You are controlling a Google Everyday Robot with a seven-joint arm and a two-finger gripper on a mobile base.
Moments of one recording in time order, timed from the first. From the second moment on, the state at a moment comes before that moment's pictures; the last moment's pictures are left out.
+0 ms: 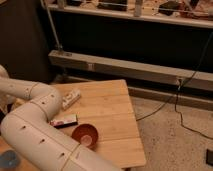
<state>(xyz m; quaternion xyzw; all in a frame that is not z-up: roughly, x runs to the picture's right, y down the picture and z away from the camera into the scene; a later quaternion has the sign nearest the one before) -0.542 0.114 0.854 -0.32 0.20 0.54 0.75</state>
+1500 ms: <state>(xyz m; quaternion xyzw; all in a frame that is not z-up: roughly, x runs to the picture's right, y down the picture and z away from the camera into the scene) -0.541 0.117 0.882 -0.28 0.22 0.59 0.72</state>
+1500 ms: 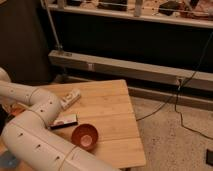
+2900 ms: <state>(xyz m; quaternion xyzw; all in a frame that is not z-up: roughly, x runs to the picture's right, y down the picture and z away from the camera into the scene) -0.528 0.119 0.887 -0.29 0.23 0.57 0.73</state>
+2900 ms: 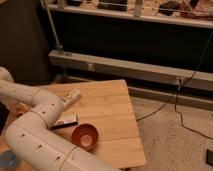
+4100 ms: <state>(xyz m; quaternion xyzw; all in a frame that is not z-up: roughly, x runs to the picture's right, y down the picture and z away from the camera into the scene) -0.517 0.113 0.896 -0.27 0.24 0.59 0.72</state>
